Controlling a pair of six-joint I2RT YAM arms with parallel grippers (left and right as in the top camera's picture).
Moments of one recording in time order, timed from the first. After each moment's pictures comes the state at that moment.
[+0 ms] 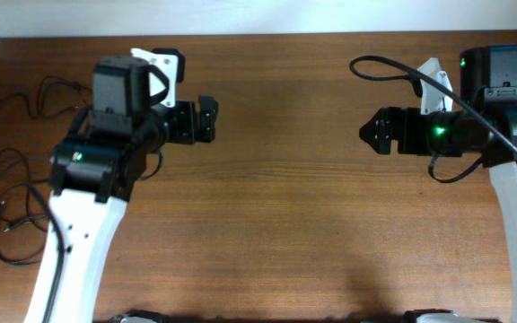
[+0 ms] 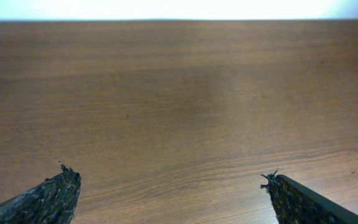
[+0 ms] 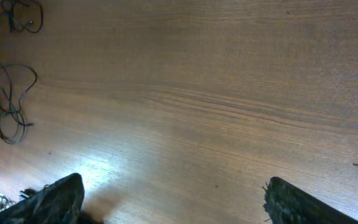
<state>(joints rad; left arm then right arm) -0.18 1.34 1.52 -0.90 0.13 -0.12 0.03 1.46 1.69 -1.33 -0.44 0.09</state>
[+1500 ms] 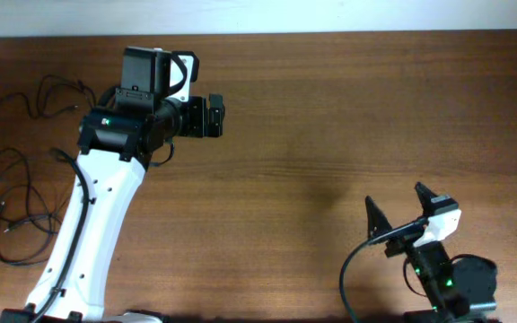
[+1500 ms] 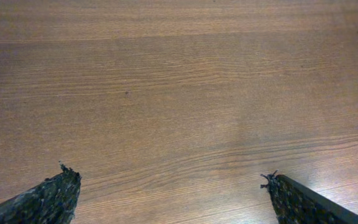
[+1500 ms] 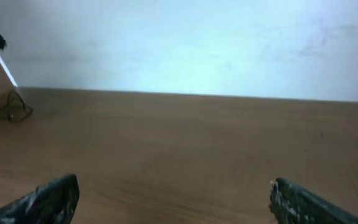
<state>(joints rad) -0.18 1.50 1.52 -0.91 0.14 -0.12 0.08 0.15 0.24 -0.18 -0.23 0.09</state>
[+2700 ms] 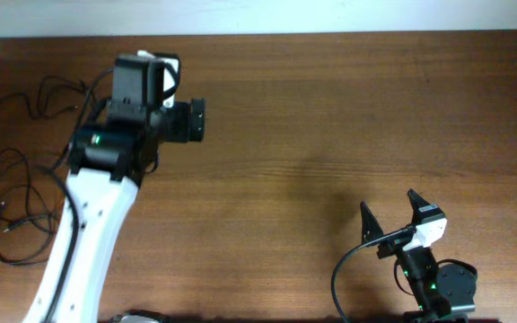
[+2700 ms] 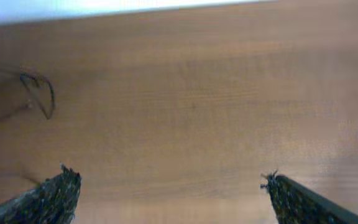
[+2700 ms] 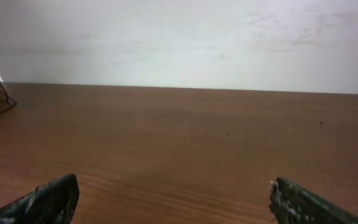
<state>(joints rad) -0.18 1.38 1.44 -0.85 -0.13 -0.04 0.08 0.02 0.02 -0.06 -0.21 0.08</state>
